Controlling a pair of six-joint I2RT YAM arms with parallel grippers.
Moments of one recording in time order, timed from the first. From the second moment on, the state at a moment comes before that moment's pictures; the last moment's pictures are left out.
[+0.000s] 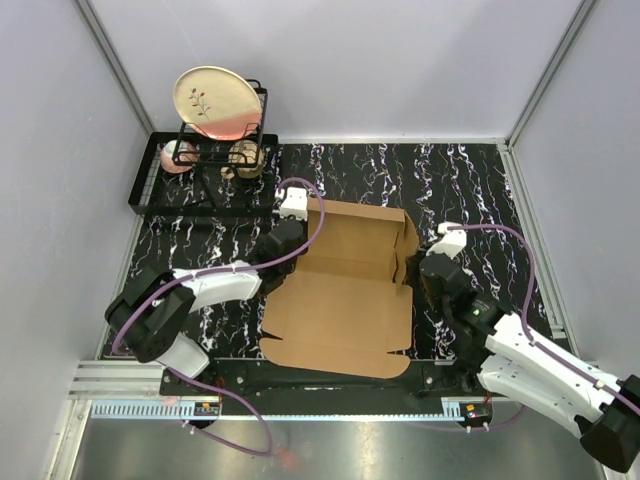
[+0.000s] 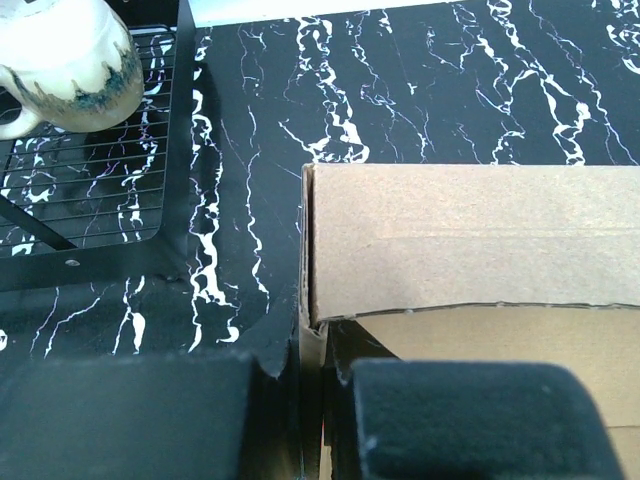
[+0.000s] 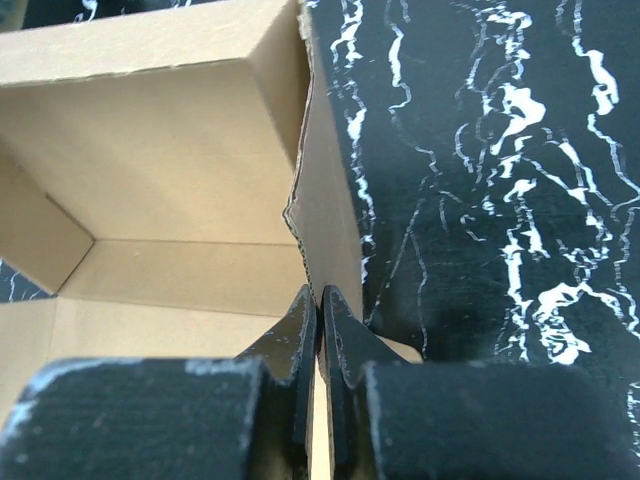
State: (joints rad) left arm -0.76 1.52 0.71 0.55 -0.59 -0.15; right arm 0.74 0.74 0.51 -0.24 0.56 0.63
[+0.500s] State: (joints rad) left arm -0.77 1.52 0.64 0.68 -0.62 -0.14; right arm 0.82 0.93 0.55 -0.12 0.55 0.62
